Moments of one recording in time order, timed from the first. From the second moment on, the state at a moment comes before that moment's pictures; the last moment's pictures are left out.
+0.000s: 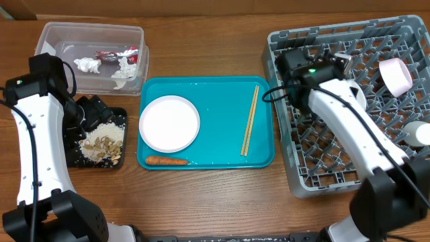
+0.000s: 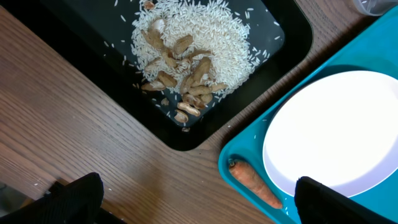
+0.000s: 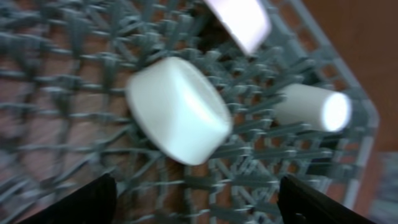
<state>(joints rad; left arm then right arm) 0.33 1.63 1.51 -1.39 -0.01 -0.47 0.33 1.73 1.49 -1.20 0.78 0.77</state>
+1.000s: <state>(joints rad) 0.33 1.63 1.51 -1.41 -0.01 -0.47 0.74 2.07 1.52 -0.58 -0.11 0.46</state>
